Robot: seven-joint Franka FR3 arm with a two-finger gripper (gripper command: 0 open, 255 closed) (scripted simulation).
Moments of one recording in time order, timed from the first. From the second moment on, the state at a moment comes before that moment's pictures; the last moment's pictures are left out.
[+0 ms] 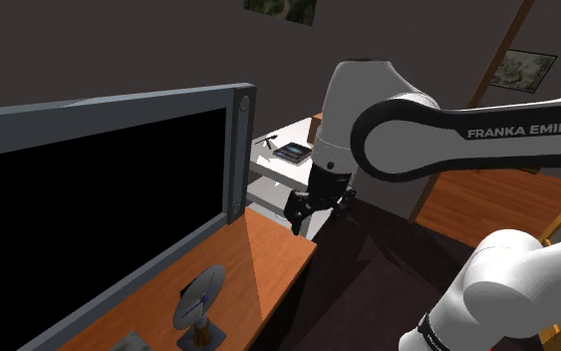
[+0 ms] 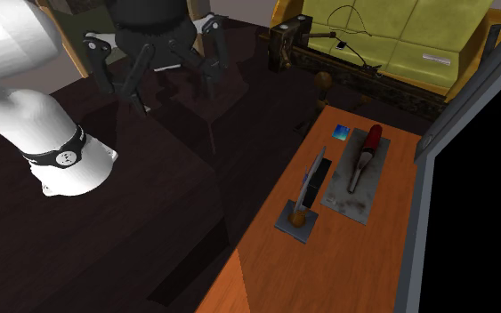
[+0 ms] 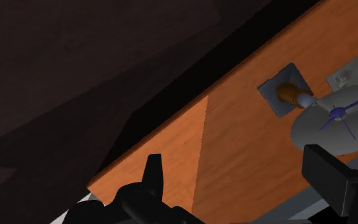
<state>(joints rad) -0.05 -0.68 0.47 -2.57 0.30 1.94 0.62</state>
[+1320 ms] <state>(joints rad) -0.27 0.27 0.89 -2.16 -0.32 2.38 1.95</state>
